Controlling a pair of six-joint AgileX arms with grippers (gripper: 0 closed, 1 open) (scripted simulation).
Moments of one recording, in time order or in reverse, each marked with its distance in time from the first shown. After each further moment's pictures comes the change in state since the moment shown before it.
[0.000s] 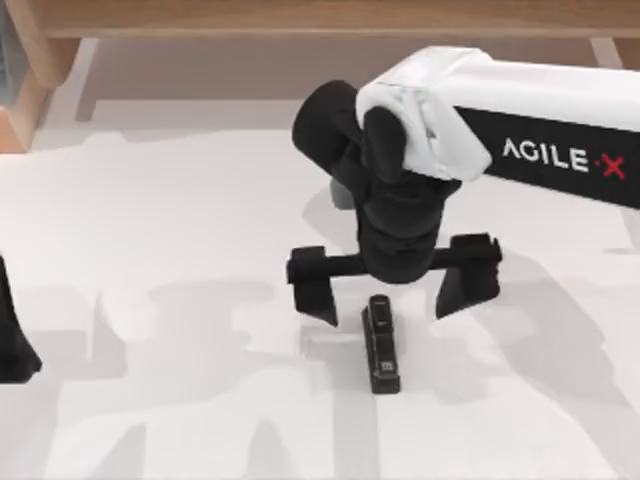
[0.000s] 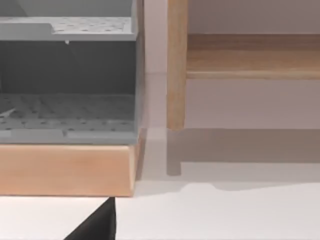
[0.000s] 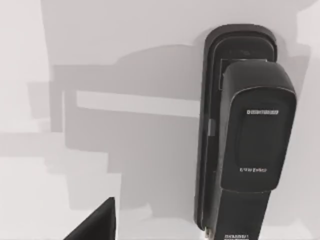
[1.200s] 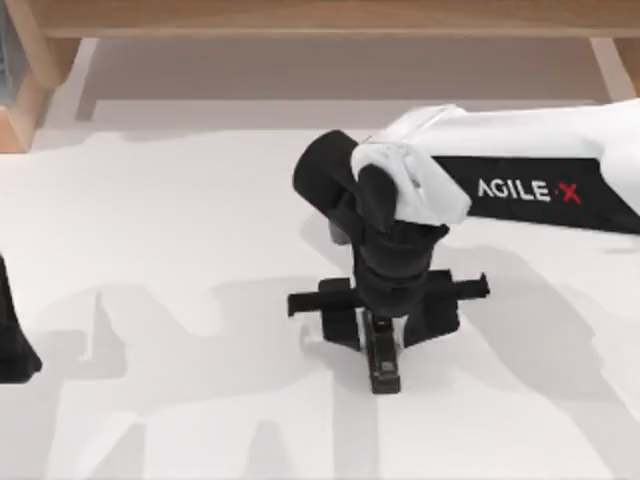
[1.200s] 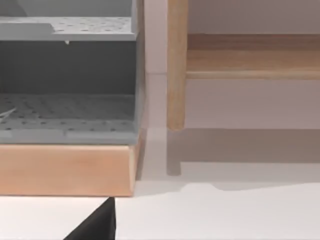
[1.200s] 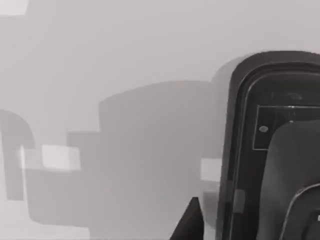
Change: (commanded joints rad) left arm 0.000 0.000 0.000 0.000 0.000 0.000; right arm 0.007 0.065 -0.106 0.169 0.000 0.003
